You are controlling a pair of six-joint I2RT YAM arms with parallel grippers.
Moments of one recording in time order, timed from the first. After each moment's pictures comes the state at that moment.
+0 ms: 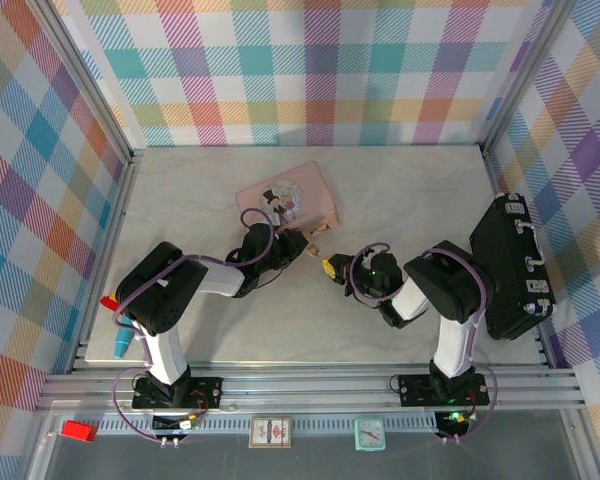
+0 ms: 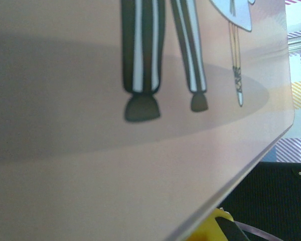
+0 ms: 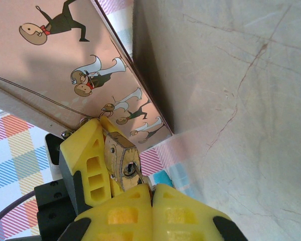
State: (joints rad) left arm -0.61 1.82 0.73 0.70 0.20 -1.19; right arm 0.57 1.88 0.37 1.27 -0.34 1.78
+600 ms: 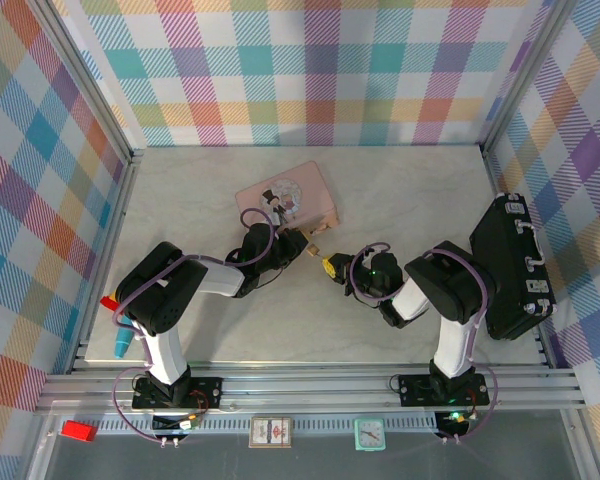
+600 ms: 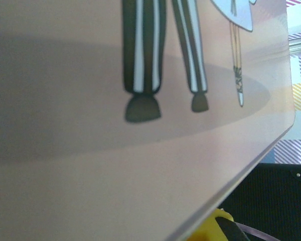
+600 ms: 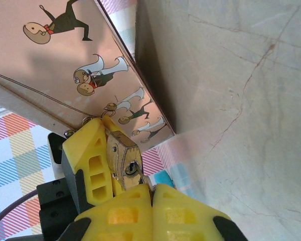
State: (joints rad) left arm -0.61 1.82 0.73 0.70 0.19 -1.20; right arm 0.57 1.87 0.37 1.27 -0.34 1.77
